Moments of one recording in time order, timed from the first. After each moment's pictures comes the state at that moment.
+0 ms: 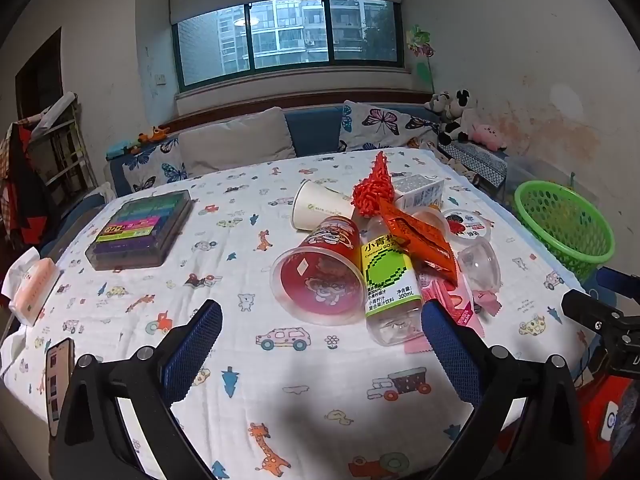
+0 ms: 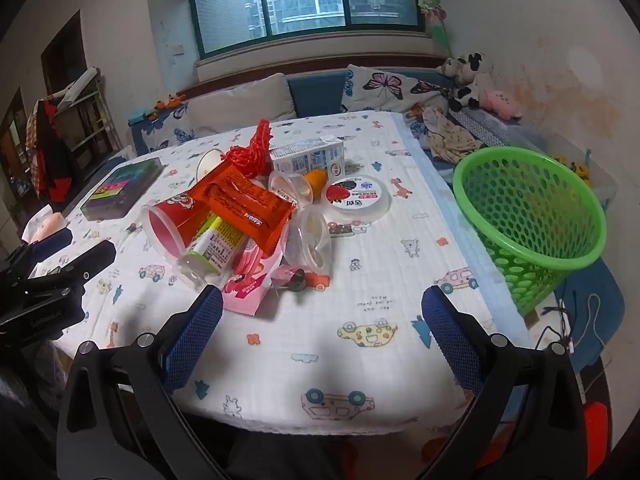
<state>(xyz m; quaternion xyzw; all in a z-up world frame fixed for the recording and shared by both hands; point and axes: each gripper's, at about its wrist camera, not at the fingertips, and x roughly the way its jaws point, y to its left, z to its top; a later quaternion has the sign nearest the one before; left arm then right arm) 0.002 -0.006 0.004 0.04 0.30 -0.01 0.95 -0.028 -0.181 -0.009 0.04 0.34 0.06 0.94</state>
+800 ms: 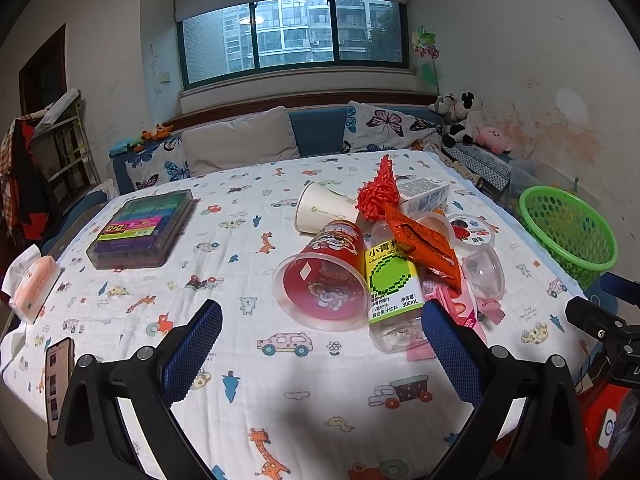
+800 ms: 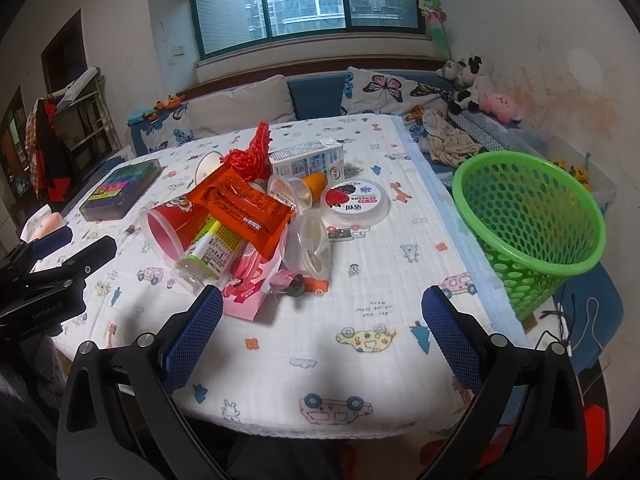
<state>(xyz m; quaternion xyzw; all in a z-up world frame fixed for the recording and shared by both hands) 0.005 0.002 0.002 0.04 0.30 -0.01 0.95 -0.024 -0.181 -0.006 0.03 0.33 0.06 0.94</state>
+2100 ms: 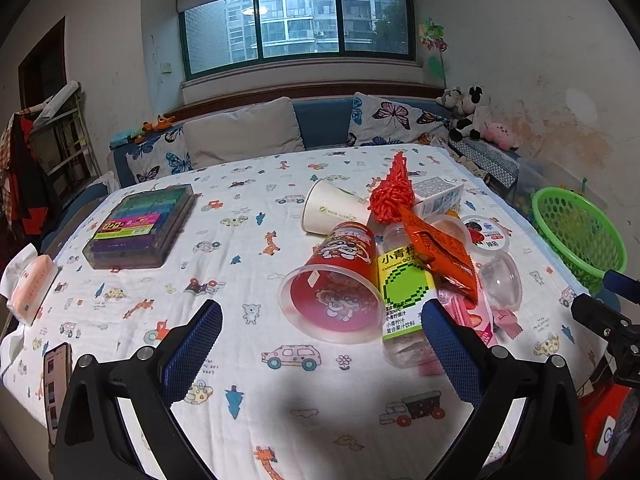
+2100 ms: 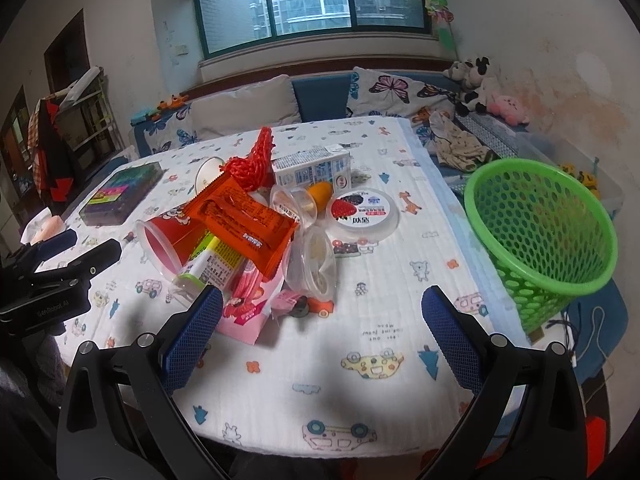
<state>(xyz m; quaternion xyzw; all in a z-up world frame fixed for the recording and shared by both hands) 0.032 0.010 0.000 0.03 0.32 0.00 0.95 -0.001 -0.178 -0.006 0.03 0.33 0.07 0.94</state>
